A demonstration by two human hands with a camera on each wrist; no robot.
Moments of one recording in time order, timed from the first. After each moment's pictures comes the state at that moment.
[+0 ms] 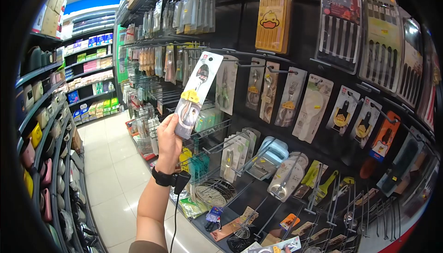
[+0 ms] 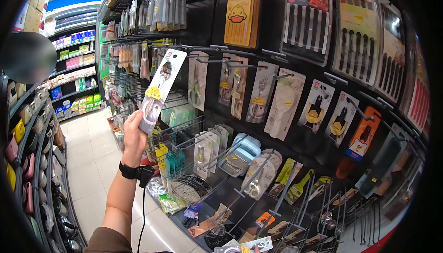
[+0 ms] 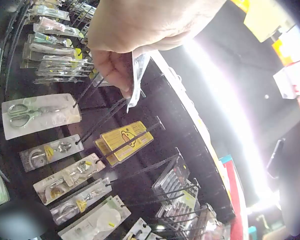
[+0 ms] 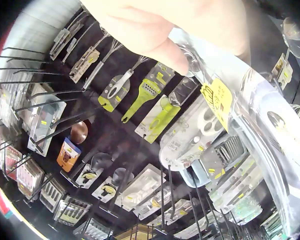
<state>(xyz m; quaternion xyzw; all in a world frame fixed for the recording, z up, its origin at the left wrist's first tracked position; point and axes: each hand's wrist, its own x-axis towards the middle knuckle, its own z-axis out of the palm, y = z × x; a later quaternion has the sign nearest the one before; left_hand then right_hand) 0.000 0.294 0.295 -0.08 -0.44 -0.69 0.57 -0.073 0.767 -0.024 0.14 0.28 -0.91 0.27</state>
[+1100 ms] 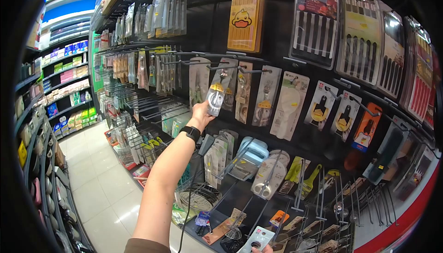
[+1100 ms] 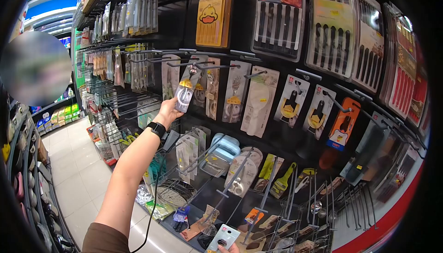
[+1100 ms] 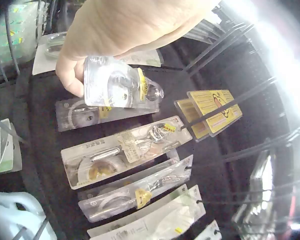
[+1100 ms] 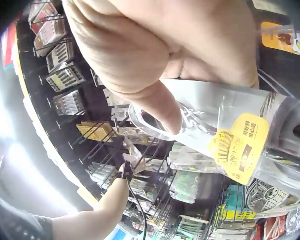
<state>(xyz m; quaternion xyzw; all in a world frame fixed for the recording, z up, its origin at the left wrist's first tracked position) -0.231 0.261 0.322 0.11 -0.43 -0.84 0.31 -0.012 0.731 0.032 -0.04 0.50 -0.82 0.29</state>
